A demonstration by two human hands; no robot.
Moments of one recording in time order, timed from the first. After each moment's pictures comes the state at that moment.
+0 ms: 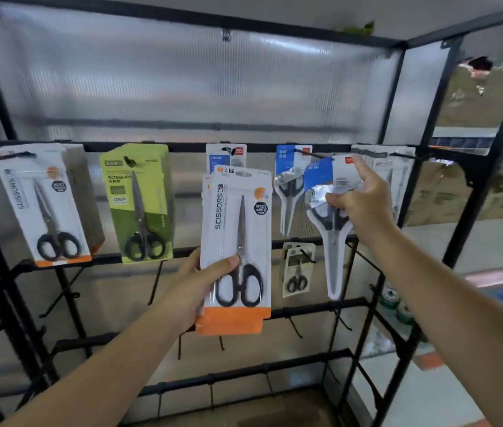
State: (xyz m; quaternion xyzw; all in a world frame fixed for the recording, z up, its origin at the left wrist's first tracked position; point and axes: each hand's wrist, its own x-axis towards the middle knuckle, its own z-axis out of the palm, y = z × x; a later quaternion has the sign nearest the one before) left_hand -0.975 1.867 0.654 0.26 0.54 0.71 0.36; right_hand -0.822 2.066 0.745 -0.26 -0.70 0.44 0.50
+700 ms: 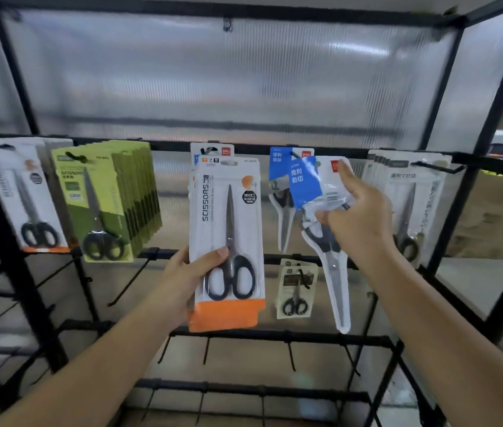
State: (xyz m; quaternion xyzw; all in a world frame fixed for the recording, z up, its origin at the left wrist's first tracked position) left_hand -0.946 1.961 0.656 0.20 0.55 0.77 0.27; right_hand -0.819 2.155 0.732 -0.22 -0.79 0.36 0.45
